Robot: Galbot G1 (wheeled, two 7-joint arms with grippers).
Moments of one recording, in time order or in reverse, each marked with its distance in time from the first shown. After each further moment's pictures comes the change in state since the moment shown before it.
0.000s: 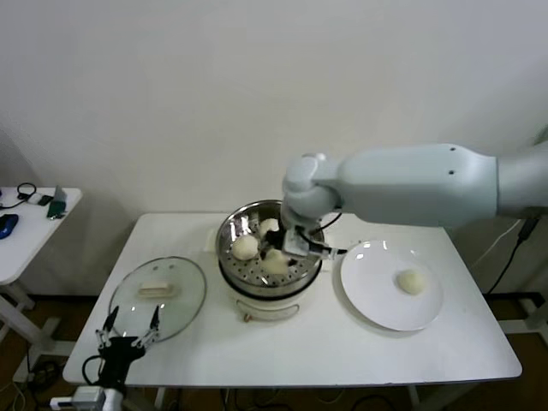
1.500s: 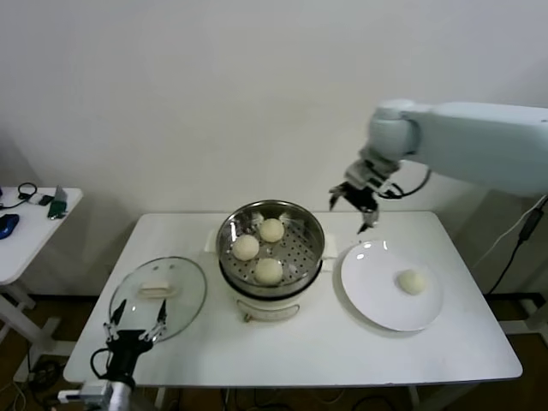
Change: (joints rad) left arm -0.026 -0.017 0.027 -0.018 0.008 0.014 0.006; right arm 0.214 -0.326 -0.195 -0.190 0.474 -0.179 -0.194
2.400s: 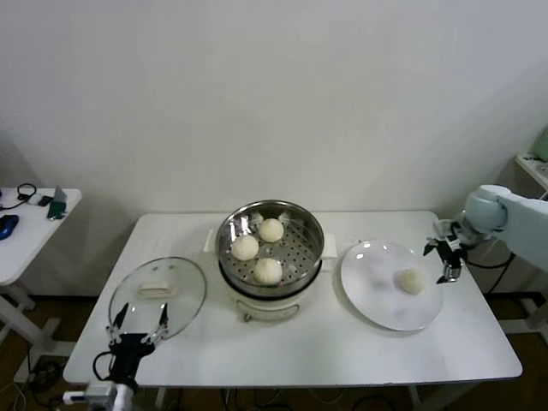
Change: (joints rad) left arm -0.006 -0.020 -0.007 0.034 0.032 0.001 0.002; right arm -0.614 -0.211 0.391 -0.318 -0.269 -0.124 0.081
